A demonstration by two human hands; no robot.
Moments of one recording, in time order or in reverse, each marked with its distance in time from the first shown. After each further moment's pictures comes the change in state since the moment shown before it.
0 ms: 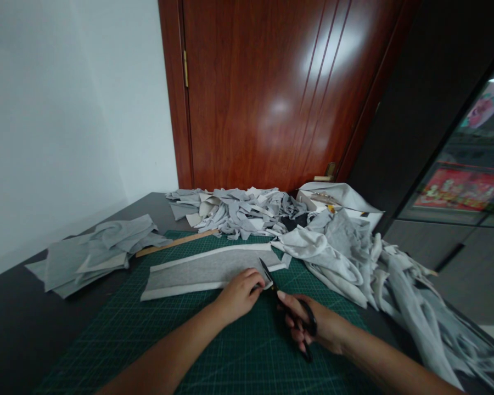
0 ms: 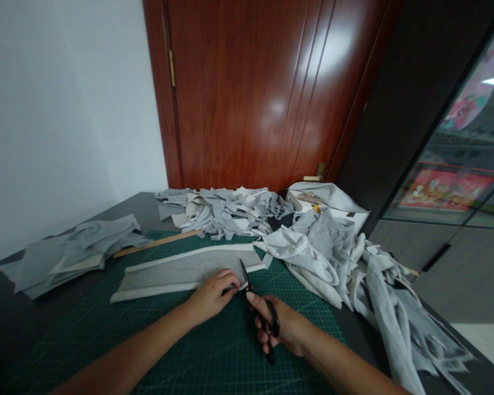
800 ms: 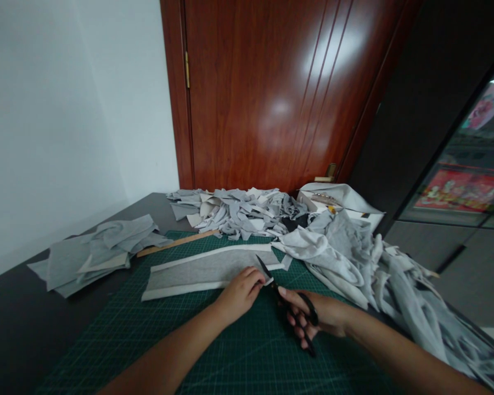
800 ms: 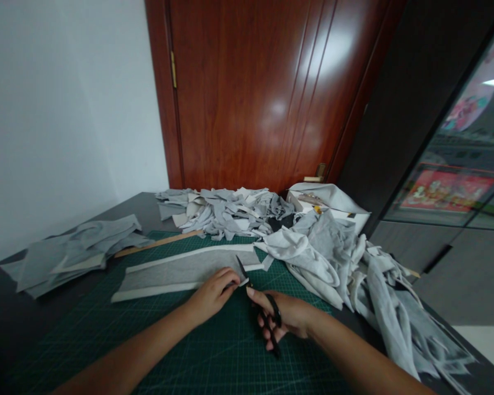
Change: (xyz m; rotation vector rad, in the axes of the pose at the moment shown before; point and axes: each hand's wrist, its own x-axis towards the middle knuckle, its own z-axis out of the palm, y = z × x) left_hand 0.000 0.002 -0.001 0.006 0.026 0.006; right_hand 0.003 -0.020 -0.015 -0.100 -0.139 0.107
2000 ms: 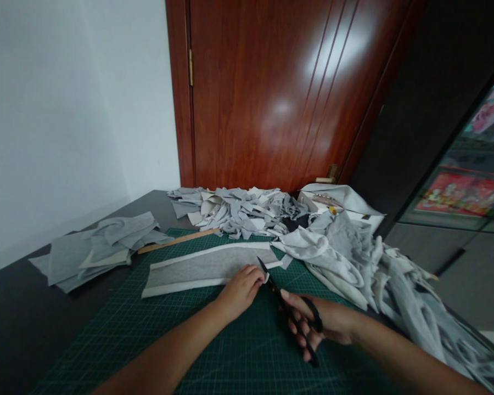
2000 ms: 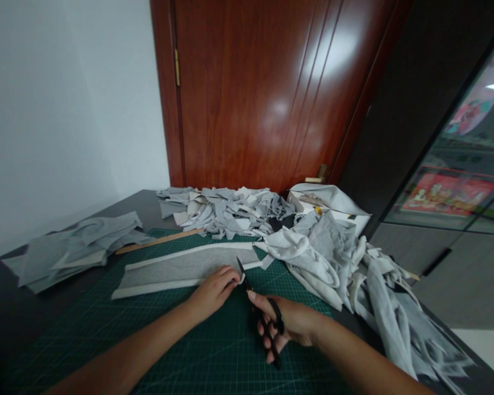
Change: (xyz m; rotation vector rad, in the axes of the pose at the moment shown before) left_hand 0.002 -0.003 0.002 0.067 -0.003 -0.014; right_hand -0.006 0.006 0.004 0.004 -0.031 0.031
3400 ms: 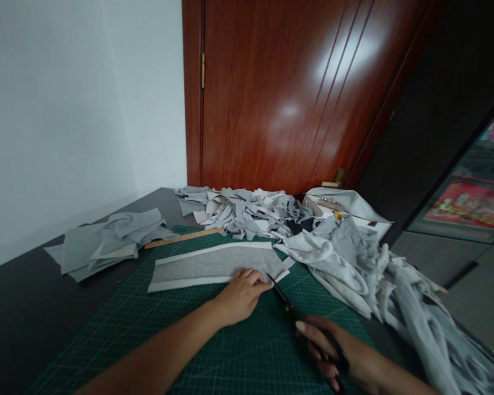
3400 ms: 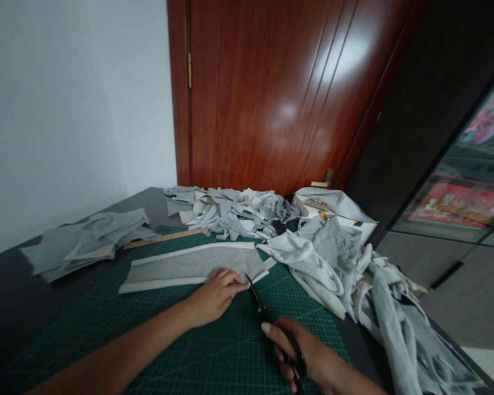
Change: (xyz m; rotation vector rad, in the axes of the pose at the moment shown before) left_hand -0.013 0.006 -0.011 0.229 -0.180 0.086; right_hand -0.028 0.037 0.008 -0.079 0.168 -0.121
